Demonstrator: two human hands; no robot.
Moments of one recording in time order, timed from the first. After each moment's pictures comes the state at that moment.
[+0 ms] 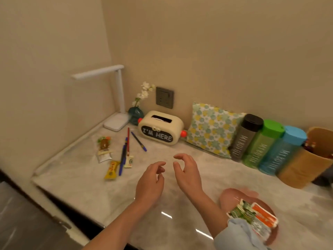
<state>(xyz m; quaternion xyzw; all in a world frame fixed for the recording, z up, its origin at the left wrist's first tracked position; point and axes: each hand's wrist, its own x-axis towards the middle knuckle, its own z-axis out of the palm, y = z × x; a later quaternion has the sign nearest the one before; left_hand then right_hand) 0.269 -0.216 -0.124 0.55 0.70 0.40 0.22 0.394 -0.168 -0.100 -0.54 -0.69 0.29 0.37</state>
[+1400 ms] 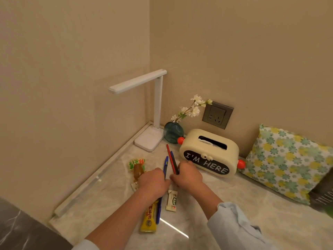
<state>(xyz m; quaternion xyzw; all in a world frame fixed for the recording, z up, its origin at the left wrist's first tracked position) 0.077 -0.073 -0.143 0.57 0.81 0.01 0.14 0.190 -0.022 -0.125 -0.62 -0.75 0.20 0.01</state>
